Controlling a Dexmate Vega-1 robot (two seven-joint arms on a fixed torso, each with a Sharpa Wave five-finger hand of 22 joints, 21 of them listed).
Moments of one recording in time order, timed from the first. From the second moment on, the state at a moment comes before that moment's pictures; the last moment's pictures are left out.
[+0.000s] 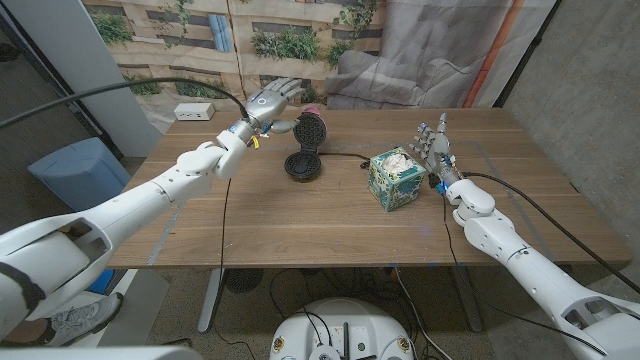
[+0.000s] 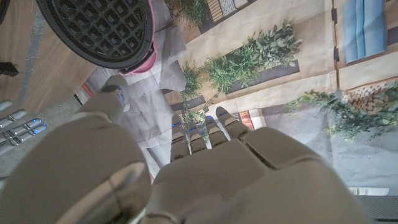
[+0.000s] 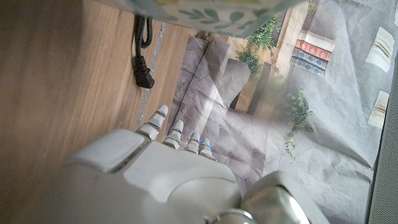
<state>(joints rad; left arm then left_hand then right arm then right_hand) 0.44 0.79 0.80 -1.41 0.84 -0.01 0.53 0.67 -0.04 0.63 -0.16 0.19 0.22 -0.06 0.19 0.17 0.05 -0.08 0.19 0.17 0.04 -0.04 0.17 0.17 0.09 -0.04 0.18 0.16 -0.84 -0.51 -0.37 -1.29 0.65 0.30 0.03 -0.03 0.06 -0.27 0.19 0.32 -0.15 -0.09 0.23 0.31 -0.14 -0.13 0.23 0.39 -0.11 -0.04 0.25 0.54 0.03 0.10 0.31 0.20</state>
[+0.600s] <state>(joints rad) 0.59 0.76 0.63 -1.46 0.47 -0.05 0.39 0.62 -0.01 0.60 -0.13 0.18 0.21 -0.06 0.19 0.17 0.05 -0.08 0.19 0.17 0.04 -0.04 0.17 0.17 0.09 -0.04 0.18 0.17 -0.84 -0.51 -0.37 -1.29 0.65 0.30 0.03 -0.03 0.06 -0.28 0.19 0.32 -0.15 -0.09 0.23 0.31 -0.14 -0.13 0.23 0.39 -0.11 -0.04 0.25 0.54 0.03 0.10 0.30 0.20</state>
